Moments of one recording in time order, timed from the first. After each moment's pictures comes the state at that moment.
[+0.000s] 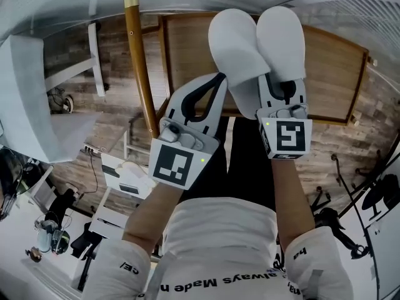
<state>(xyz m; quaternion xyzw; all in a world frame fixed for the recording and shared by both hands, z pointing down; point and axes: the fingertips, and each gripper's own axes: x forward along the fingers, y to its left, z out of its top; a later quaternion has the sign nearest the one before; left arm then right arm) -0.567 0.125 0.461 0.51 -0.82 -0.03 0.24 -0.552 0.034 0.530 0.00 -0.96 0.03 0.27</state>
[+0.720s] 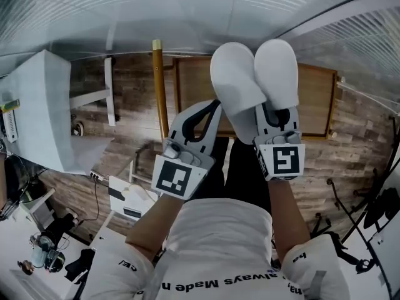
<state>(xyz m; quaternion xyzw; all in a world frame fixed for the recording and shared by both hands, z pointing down) -0.575 0.114 0.348 0.53 -0.83 -0.03 0.18 -0.554 0.014 0.398 0.01 -0.98 0.02 0.21</state>
